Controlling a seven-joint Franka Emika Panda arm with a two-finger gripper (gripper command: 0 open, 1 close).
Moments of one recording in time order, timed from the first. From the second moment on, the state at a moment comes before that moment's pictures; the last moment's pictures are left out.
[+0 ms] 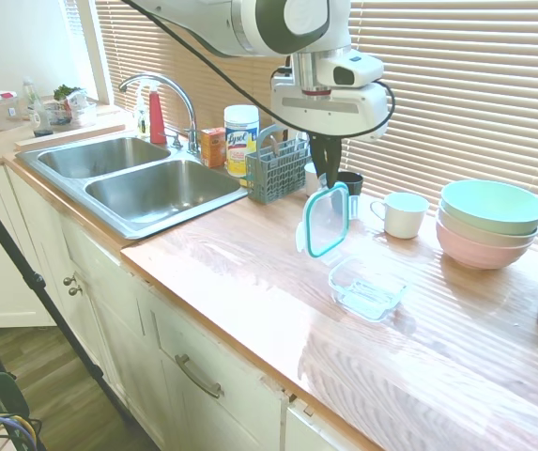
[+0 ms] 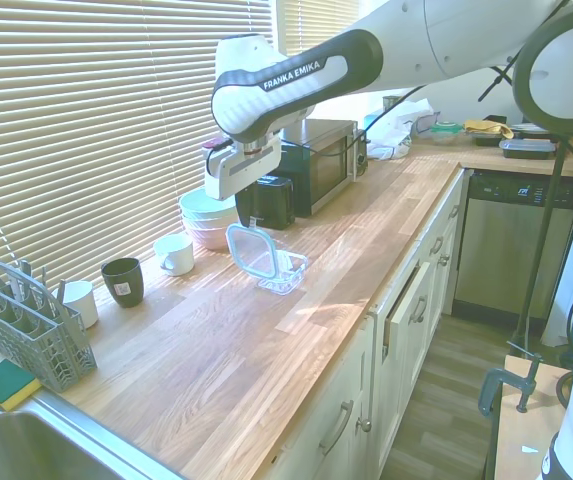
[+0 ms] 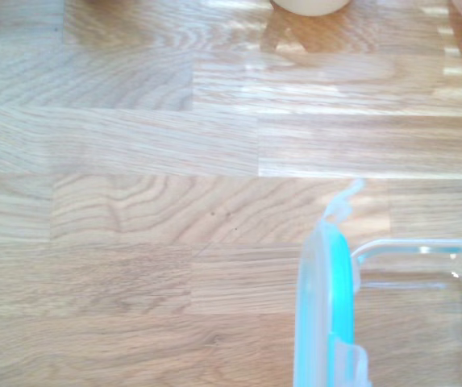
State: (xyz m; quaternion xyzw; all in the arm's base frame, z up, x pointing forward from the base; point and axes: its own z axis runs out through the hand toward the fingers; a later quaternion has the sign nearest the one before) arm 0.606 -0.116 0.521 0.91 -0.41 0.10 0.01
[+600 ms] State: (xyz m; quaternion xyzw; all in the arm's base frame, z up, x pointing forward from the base) arm 0.609 -0.112 0.503 0.91 -0.41 0.08 0.01
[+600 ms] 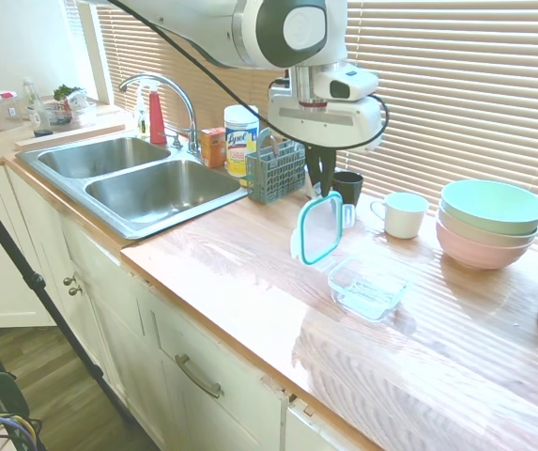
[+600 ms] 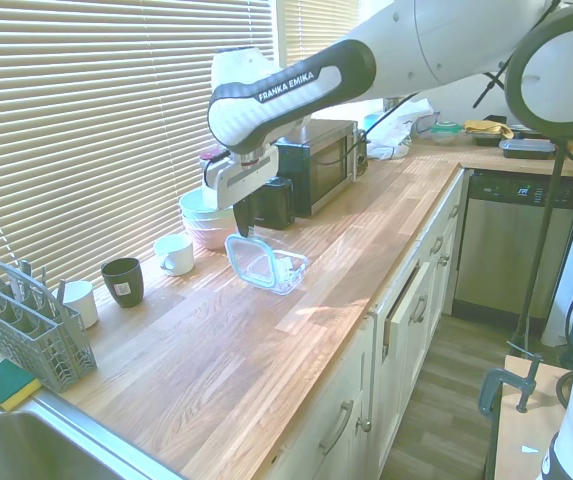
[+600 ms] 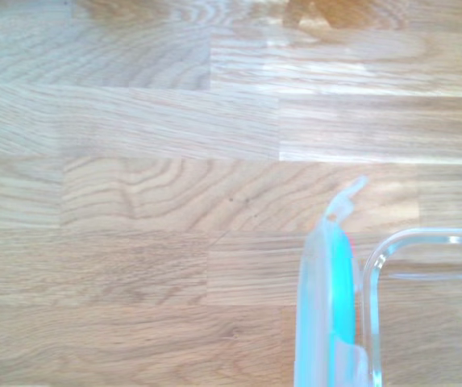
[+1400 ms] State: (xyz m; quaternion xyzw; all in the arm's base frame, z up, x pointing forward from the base) arm 0.600 -0.158 0.492 0.90 -0.43 0.08 -0.01
